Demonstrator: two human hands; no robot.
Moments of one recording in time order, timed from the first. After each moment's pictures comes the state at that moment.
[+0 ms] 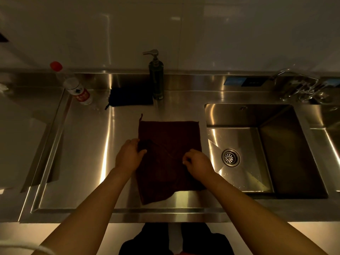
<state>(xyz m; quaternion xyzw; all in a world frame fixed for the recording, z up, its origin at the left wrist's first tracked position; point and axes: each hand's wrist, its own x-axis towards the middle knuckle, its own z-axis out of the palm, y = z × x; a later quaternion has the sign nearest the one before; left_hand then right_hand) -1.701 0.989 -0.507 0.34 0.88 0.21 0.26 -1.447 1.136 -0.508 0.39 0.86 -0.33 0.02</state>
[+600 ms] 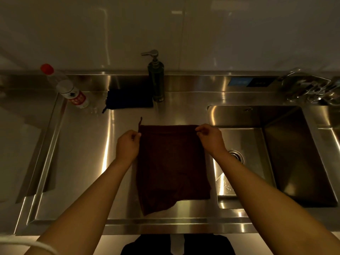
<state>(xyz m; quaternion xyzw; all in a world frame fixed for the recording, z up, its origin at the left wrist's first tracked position) -1.733 1.042 -0.503 0.26 0.87 0.34 0.23 -1.485 1.238 -0.488 0.53 0.69 -0.47 -0.14</state>
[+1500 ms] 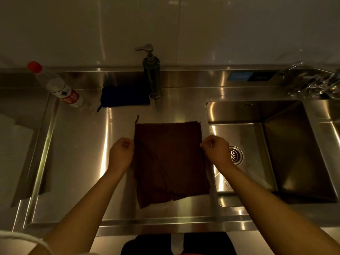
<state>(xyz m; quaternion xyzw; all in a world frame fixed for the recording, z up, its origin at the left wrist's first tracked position) -1.727 1.011 -0.513 0.17 0.85 0.39 0.30 -1.443 1.214 -0.508 0.58 0.69 -0.42 -0.11</state>
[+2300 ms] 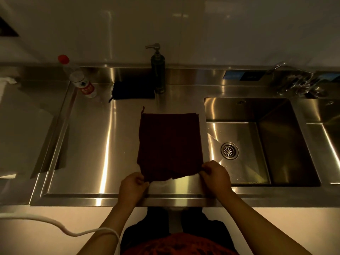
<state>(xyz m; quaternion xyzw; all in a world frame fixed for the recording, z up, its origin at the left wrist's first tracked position) -1.602 0.870 -0.512 0.20 0.87 0.26 0.36 -1.349 1.082 -0.506 0.52 0.78 -0.36 -0.02</state>
